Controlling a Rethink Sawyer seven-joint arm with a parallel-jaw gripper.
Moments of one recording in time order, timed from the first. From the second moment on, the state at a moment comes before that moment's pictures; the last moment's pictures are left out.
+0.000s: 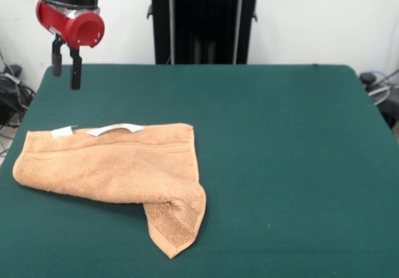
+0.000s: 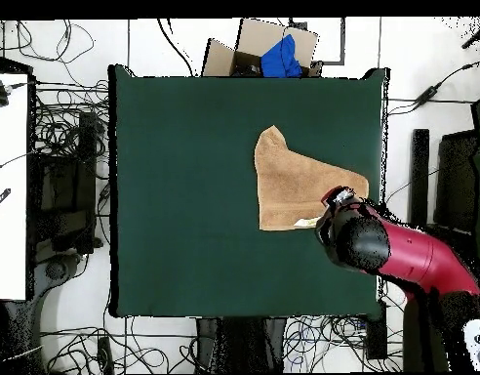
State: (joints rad) arm -0.67 -0.80 0.13 1.76 -0.36 0.34 2.27
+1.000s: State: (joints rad) arm -0.34 -0.76 0.08 1.66 -0.32 0.51 2.27
